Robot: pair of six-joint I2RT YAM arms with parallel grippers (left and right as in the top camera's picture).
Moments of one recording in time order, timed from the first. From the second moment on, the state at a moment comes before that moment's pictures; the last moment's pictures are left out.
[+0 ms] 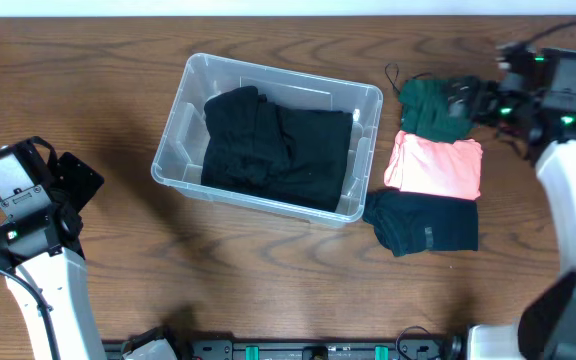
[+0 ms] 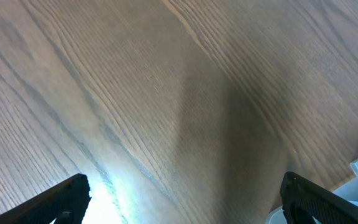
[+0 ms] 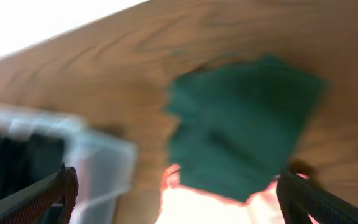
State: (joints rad) left arm 0.46 1.11 1.00 -0.79 -0.17 -0.42; right arm -0.22 1.61 1.28 -0.51 -0.38 0.23
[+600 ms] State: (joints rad) left arm 0.46 1.11 1.00 -0.79 -0.17 -0.42; right arm -0.40 2.09 1.29 -0.22 -0.65 0.38
